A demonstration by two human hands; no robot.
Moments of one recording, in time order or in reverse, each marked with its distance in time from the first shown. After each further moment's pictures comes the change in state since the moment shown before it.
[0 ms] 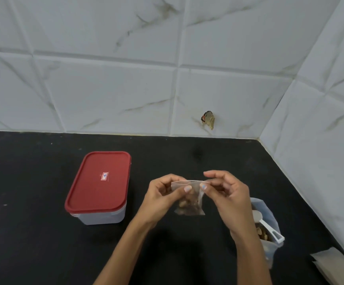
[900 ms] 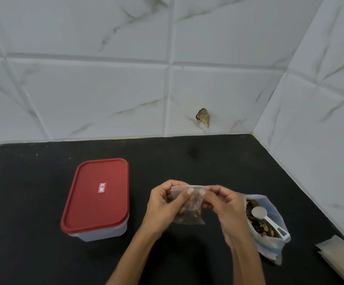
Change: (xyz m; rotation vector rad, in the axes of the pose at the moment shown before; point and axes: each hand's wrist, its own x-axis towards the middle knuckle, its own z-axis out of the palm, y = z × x) left_hand 0.005 -0.006 -0.011 0.010 0.000 -0.084; right_hand 0.002 0.028 0.026 0.258 0.081 0.229
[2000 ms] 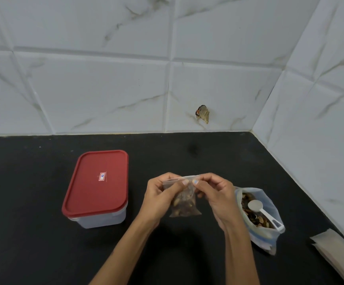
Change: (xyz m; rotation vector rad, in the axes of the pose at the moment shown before) left_hand -0.009 0.003 0.006 -0.049 0.045 0.001; right_hand 0.005 0.004 -0.001 -0.029 -0.135 -0.117
